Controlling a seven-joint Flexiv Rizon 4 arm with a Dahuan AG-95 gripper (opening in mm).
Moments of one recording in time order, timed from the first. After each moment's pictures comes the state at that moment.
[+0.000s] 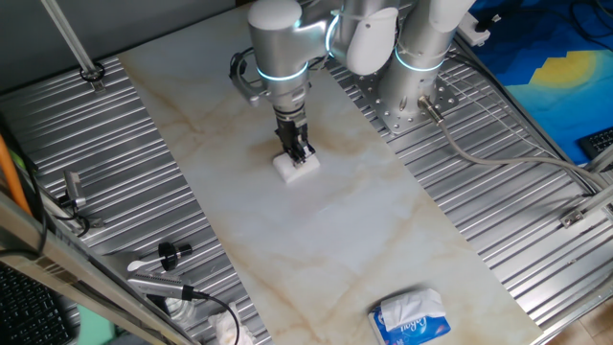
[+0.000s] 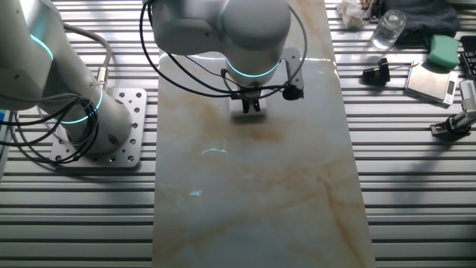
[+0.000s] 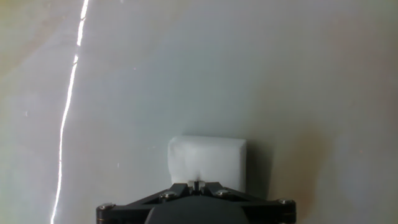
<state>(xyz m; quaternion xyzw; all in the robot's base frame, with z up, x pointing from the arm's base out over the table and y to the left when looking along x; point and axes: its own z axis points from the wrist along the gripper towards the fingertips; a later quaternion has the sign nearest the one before) 0.383 0.073 0.016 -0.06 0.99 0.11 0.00</state>
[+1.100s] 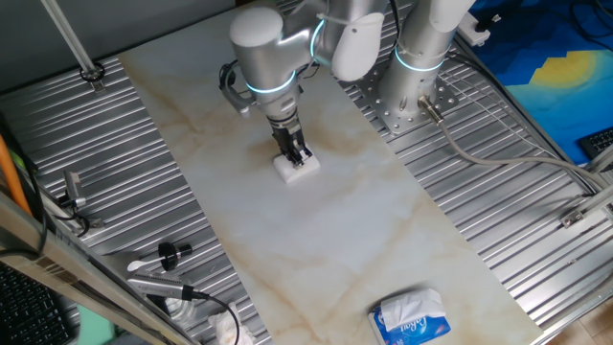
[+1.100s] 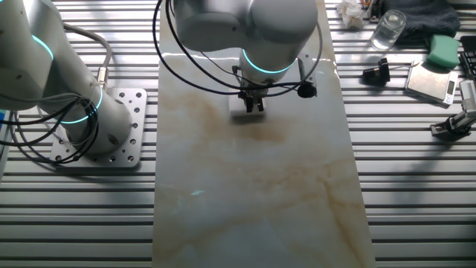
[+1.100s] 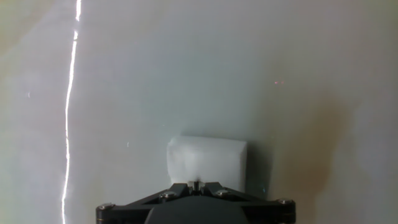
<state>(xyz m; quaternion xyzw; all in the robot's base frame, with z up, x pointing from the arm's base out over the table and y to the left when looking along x) 0.384 0.073 0.013 -0.07 0.99 0.10 -0.05</state>
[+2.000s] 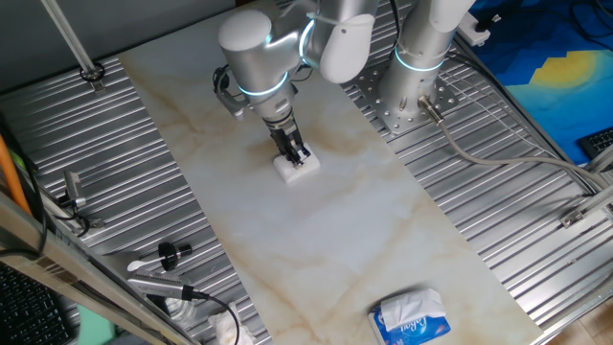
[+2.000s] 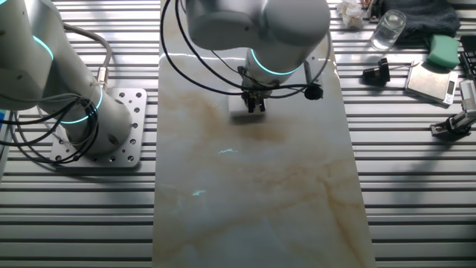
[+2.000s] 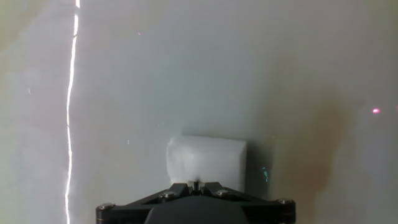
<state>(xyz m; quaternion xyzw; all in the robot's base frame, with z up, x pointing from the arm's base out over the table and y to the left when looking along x) 0.385 0.073 0.014 -0.07 0.99 0.10 -0.07</state>
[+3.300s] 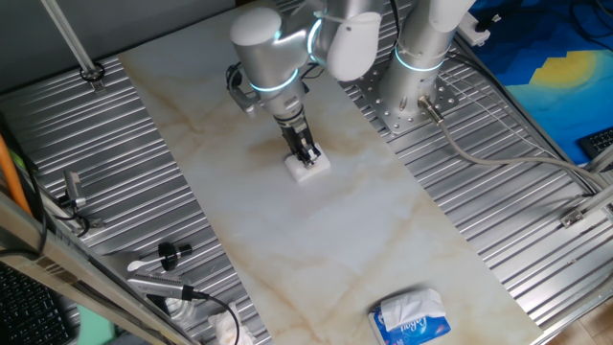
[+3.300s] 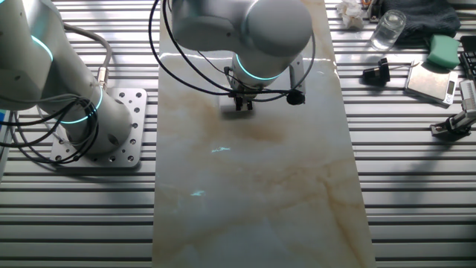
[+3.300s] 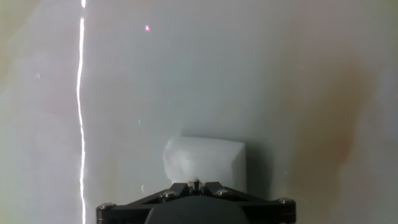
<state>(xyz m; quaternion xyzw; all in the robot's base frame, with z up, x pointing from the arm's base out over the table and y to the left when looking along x) 0.355 0.087 0.009 -0.04 0.99 0.13 -0.07</state>
